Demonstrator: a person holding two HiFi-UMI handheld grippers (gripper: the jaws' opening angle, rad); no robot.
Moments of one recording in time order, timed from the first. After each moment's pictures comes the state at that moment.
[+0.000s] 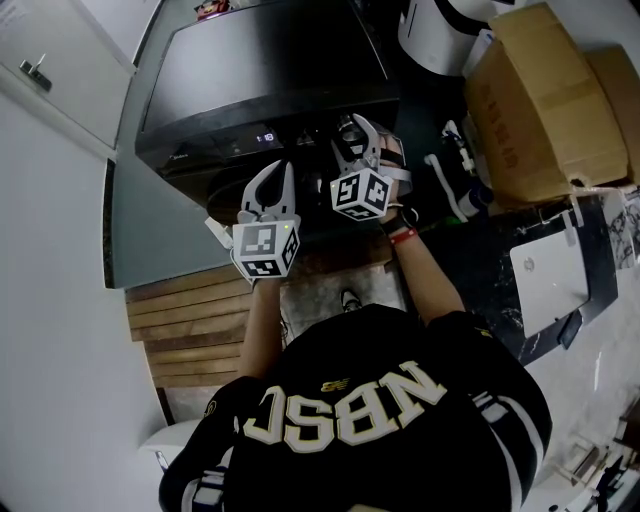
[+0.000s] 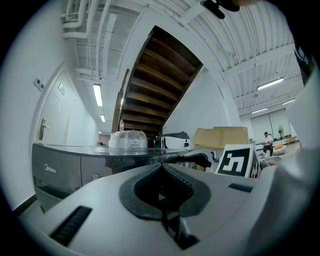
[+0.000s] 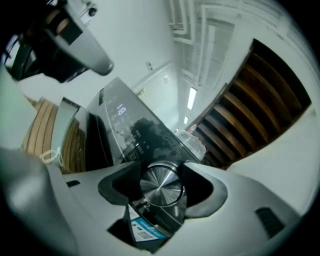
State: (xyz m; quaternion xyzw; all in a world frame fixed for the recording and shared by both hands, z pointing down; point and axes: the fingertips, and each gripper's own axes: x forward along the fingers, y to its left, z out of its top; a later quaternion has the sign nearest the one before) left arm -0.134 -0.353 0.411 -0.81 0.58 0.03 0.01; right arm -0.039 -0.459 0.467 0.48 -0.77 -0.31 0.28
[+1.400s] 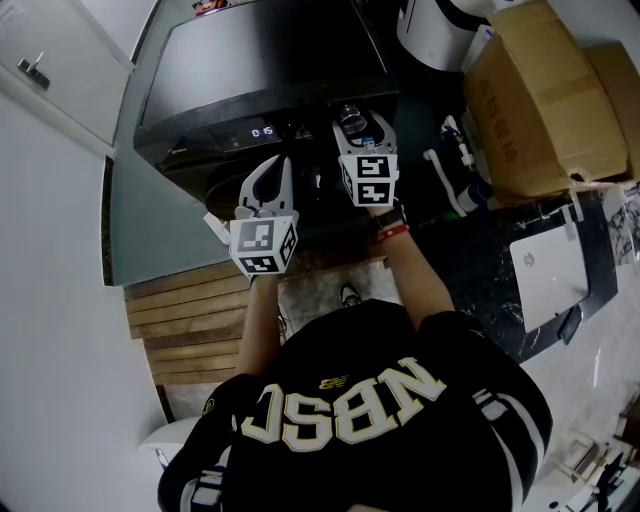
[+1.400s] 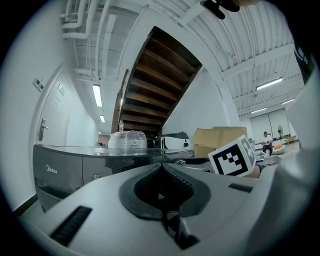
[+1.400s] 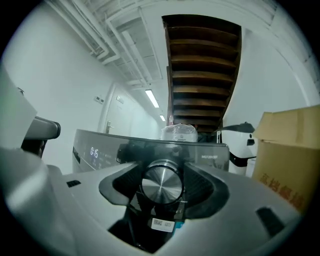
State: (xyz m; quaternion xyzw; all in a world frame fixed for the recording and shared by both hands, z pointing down) left arm -0.135 -0.348 0.409 -0.81 0.58 0.02 0.01; right arm -0.018 -0.468 0.458 0.55 -0.84 -0.03 0.06
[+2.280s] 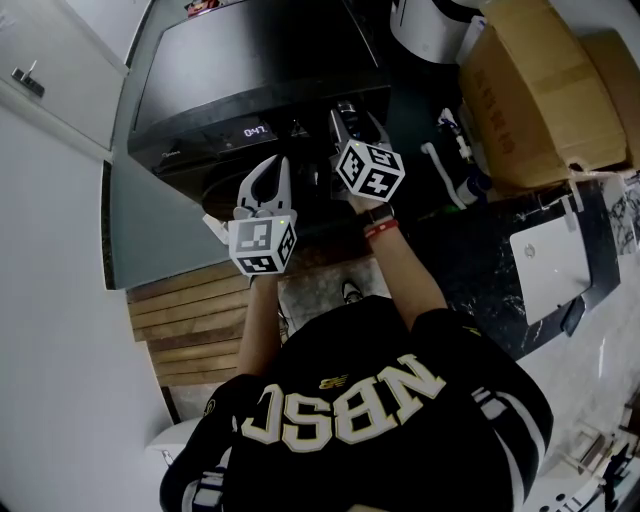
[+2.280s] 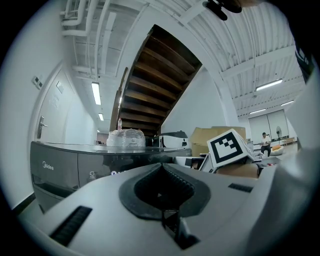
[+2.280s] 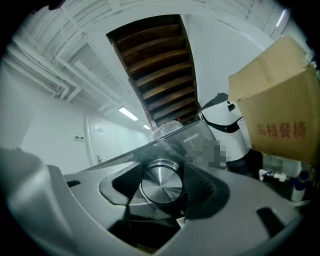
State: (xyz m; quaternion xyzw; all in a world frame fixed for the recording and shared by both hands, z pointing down) left arm -0.126 -0.348 0.413 -0.82 0.57 0.02 0.00; right arm 0.000 -0.471 0.458 0.57 -0.80 0.18 -0.11
